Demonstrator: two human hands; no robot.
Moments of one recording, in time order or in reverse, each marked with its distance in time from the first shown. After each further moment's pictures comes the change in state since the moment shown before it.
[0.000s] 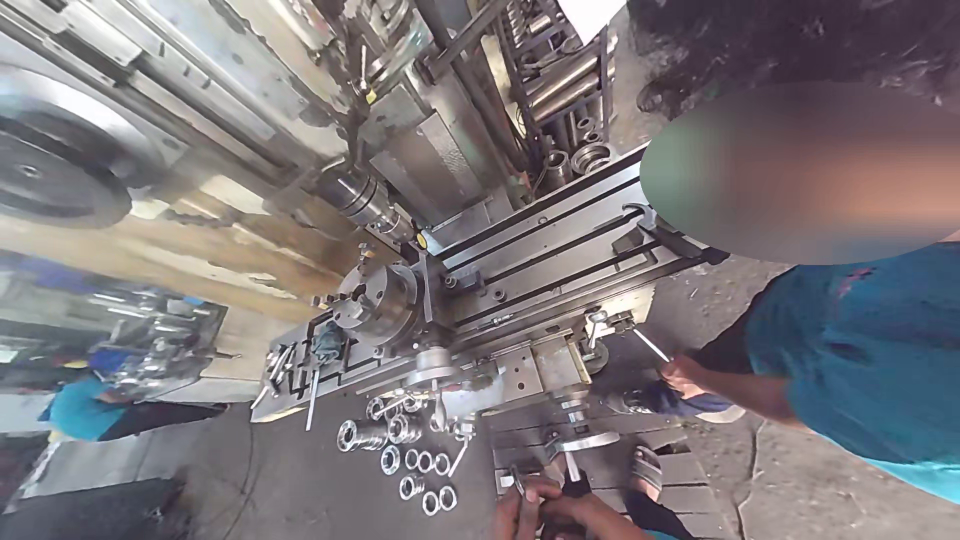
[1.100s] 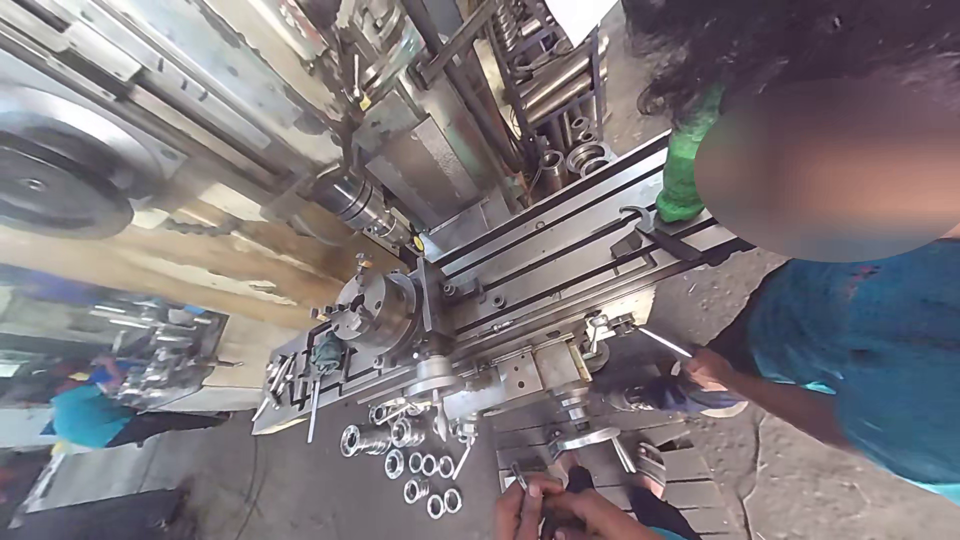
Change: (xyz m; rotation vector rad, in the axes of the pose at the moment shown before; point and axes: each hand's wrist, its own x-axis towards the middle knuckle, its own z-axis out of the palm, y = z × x) left_hand 0.003 0.001 -0.001 0.015 -0.020 0.016; right_hand 0.000 0.002 0.001 0.008 -0.006 0.011
